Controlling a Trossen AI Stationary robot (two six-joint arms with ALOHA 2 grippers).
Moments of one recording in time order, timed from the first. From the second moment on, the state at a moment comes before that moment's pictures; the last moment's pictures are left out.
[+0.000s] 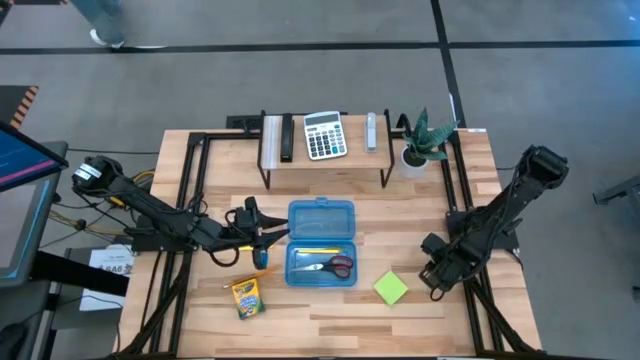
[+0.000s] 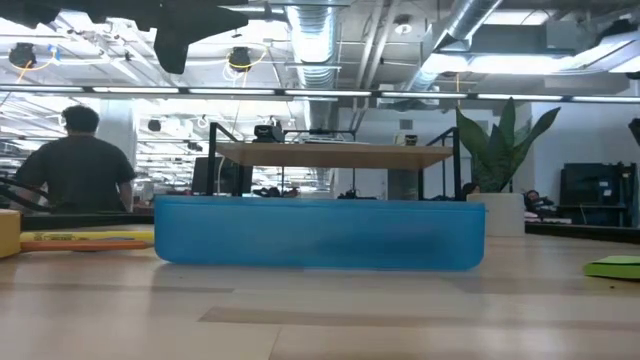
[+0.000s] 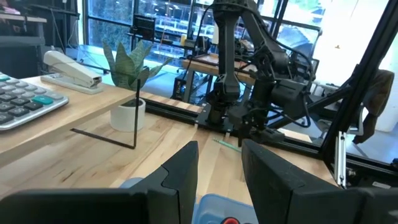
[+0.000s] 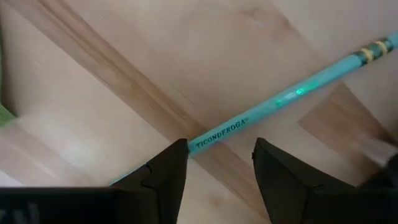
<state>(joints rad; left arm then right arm) -0.44 1.15 0.44 0.70 -0.65 -0.22 0.82 1.21 0.49 -0.77 0.05 1.67</state>
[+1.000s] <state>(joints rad) -0.44 1.15 0.44 0.71 -0.66 -0.21 0.67 1.22 0.45 -0.67 0.08 1.36</state>
